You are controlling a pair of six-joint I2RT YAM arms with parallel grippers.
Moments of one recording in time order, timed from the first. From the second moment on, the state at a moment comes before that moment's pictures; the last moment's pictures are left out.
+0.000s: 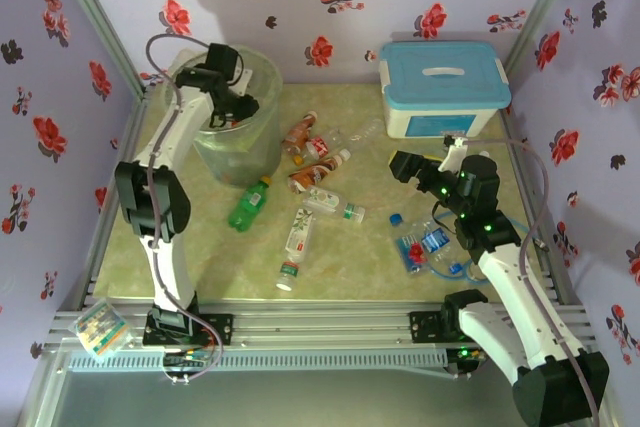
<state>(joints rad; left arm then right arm) -0.27 2.00 1.97 -1.02 0.07 -0.03 0.21 0.81 0.66 -0.12 -0.33 0.55</state>
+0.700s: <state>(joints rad) -0.30 2.01 2.05 -0.98 0.11 -0.04 0.21 0.81 0.66 -0.17 -0.31 0.53</state>
